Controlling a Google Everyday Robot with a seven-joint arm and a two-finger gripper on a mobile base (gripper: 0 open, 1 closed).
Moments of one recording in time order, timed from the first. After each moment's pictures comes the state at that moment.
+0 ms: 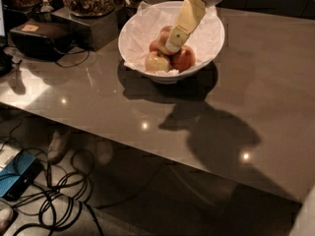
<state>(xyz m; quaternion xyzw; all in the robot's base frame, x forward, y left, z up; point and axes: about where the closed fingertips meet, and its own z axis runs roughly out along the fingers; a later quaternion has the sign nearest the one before) 0.611 -0.072 1.004 -0.55 0.80 0.06 0.23</state>
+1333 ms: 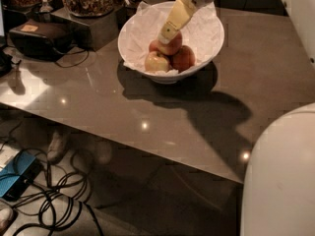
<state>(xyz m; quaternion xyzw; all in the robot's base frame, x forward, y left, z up) 0.662 -0.064 0.987 -0.49 0.83 0.10 0.24</state>
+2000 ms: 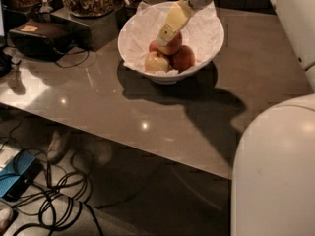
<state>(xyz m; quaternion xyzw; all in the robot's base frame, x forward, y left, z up) 0.671 -0.060 0.975 -0.49 0.83 0.11 0.22</state>
